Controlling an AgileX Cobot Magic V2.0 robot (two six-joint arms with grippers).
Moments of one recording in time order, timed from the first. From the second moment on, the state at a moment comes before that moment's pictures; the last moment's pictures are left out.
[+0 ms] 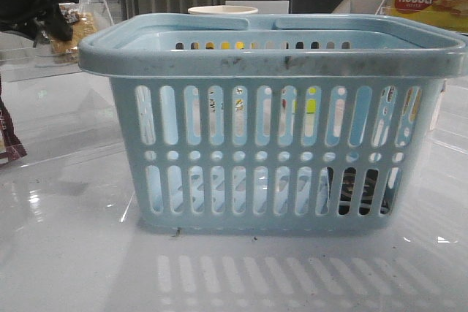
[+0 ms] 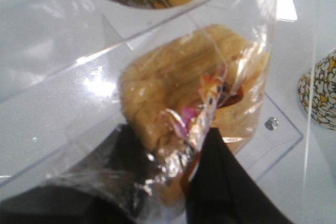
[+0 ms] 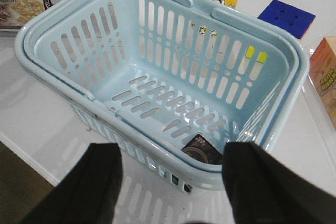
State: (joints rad) left arm -0.01 2.04 -1.69 -0.46 0.51 0.34; right arm 0.52 0.75 -0.86 0.02 0.67 0.00
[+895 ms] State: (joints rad) left arm -0.19 1.54 -1.58 -0.48 0.76 0.47; right arm 0.52 0.75 -0.86 0.02 0.67 0.00
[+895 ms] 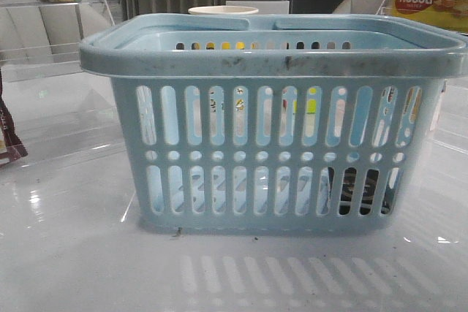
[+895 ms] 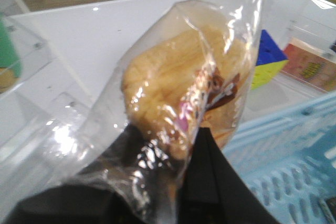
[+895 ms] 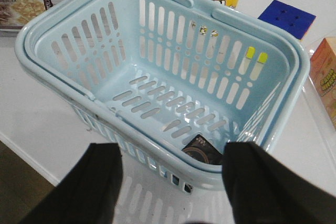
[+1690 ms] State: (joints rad) left arm -0.56 1.51 -1.32 -0.50 0.63 0.55; right arm 0.52 0.75 -0.86 0.02 0.67 0.00
